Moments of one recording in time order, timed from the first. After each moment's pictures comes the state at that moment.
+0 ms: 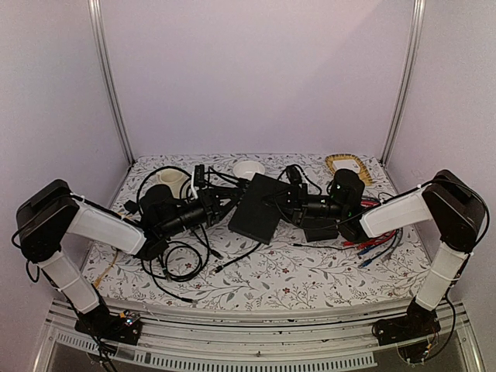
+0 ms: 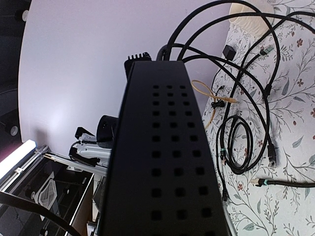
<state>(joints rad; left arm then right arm) -0.77 1.64 0.62 1.12 0.28 -1.15 0.69 1.76 0.81 1.02 -0.79 1.33</state>
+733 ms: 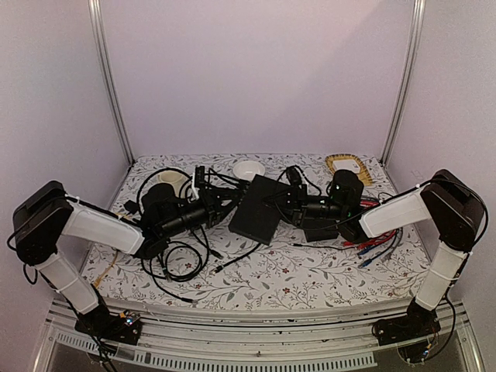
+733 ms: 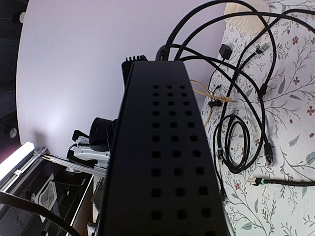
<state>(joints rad) -0.78 1.61 0.63 1.02 0.24 -1.17 0.69 1.77 0.81 1.01 -0.79 1.33</state>
